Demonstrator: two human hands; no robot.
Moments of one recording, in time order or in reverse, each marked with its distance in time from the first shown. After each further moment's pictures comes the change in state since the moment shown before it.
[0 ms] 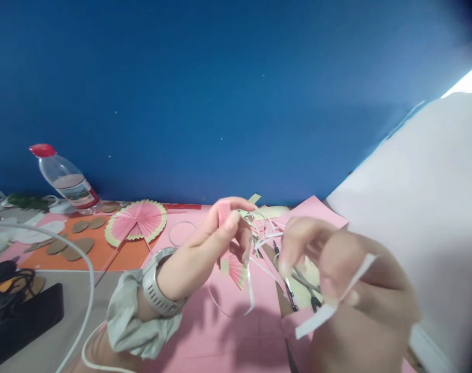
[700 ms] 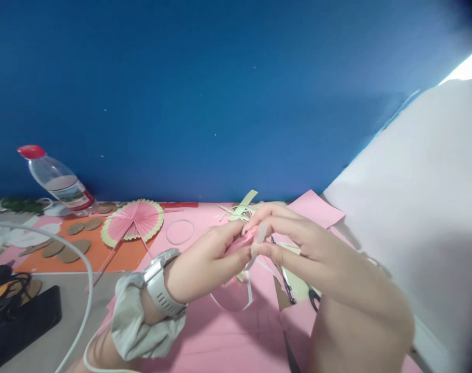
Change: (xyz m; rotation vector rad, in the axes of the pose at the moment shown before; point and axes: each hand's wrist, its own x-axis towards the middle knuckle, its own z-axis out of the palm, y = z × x) left_hand 0.003 -0.013 0.002 0.484 -0.133 -0.161; right_hand 0.005 -0.007 0.006 -0.500 -0.039 0.569
